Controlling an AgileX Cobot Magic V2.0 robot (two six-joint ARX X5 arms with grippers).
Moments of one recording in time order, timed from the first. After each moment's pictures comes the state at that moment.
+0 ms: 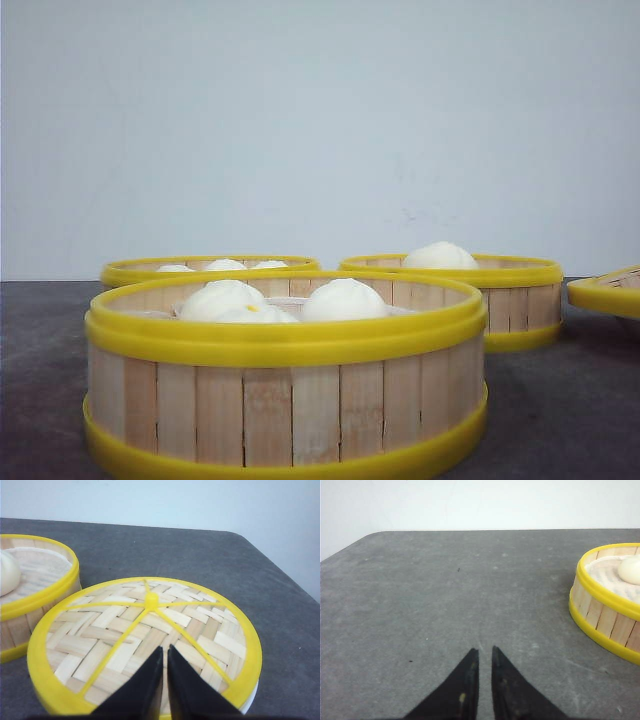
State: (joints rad) left arm -0.03 0.01 0.03 -0.18 -0.16 0.03; right arm -0.06 0.01 0.02 -0.17 0.04 -0.02
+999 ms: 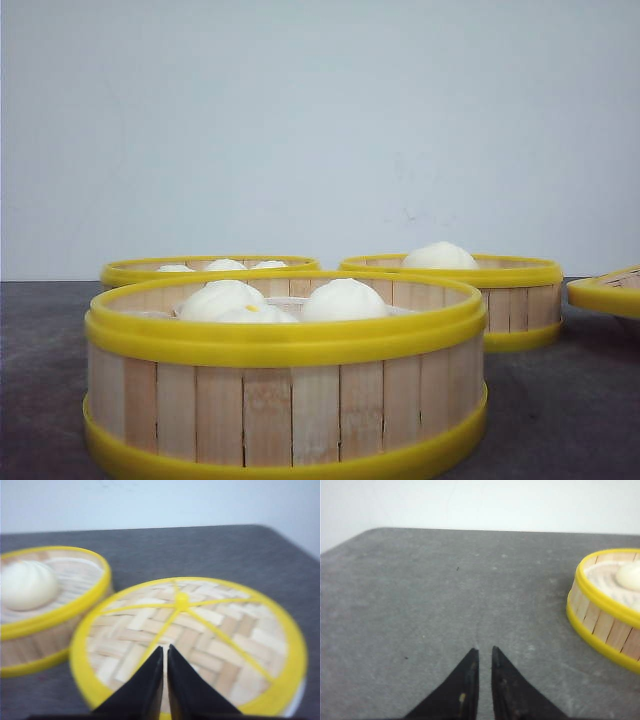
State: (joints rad) left arm -0.03 0.01 0.03 -0.18 -0.16 -0.07; right arm -0.06 0.01 0.02 -0.17 -0.09 0.16
